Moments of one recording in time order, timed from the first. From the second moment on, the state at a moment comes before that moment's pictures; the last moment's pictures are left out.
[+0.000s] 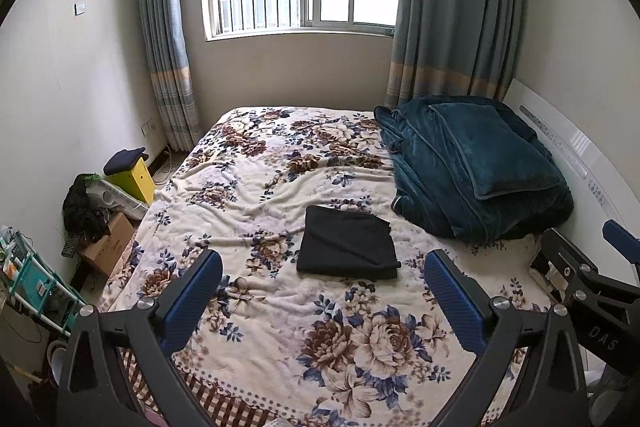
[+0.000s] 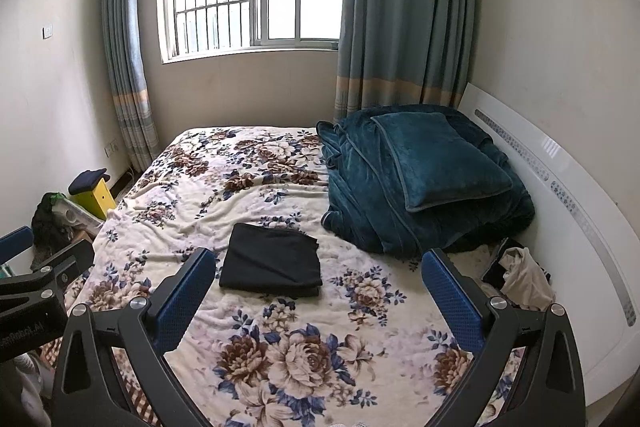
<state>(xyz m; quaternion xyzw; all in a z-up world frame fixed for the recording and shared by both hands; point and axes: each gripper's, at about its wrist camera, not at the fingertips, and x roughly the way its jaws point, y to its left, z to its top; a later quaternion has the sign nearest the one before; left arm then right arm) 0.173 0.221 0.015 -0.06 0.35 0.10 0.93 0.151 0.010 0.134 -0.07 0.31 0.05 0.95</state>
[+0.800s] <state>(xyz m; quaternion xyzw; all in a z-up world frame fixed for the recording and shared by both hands) 0.177 0.216 0.019 -0.06 0.35 0.11 0.93 0.151 0.022 0.133 -0.07 0.32 0.05 0.94</state>
